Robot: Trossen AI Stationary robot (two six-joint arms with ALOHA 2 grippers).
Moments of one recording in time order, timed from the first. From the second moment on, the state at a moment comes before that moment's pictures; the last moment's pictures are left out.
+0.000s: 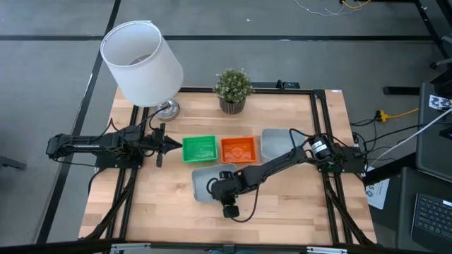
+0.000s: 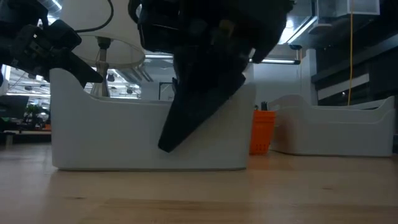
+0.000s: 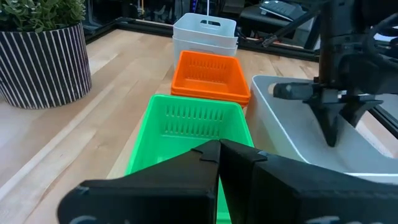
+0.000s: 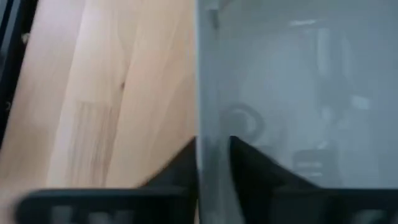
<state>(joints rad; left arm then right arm) 0.09 0.16 0.02 -0.01 0.01 -0.15 0.35 2.20 1.59 -0.41 -0.07 0.26</state>
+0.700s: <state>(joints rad) 0.09 0.16 0.02 -0.01 0.01 -0.15 0.48 2.14 2.33 -1.54 0.51 0.30</state>
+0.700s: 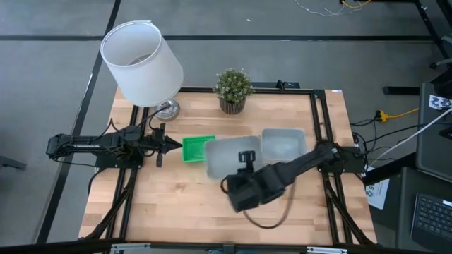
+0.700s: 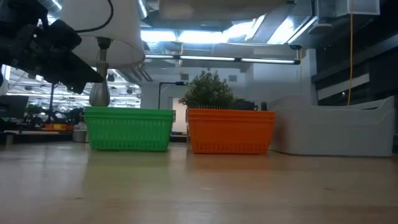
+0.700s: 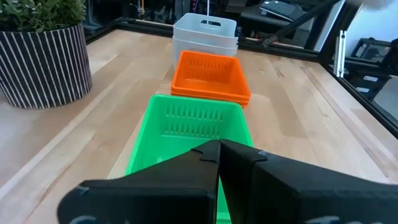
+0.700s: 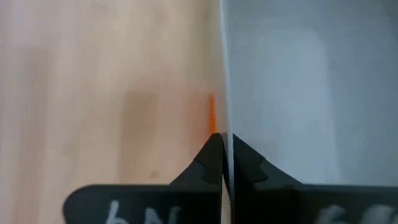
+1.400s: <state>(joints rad) 0.09 0.16 0.02 -0.01 0.01 -0.15 0.54 1.06 1.06 -1.25 0.59 0.67</state>
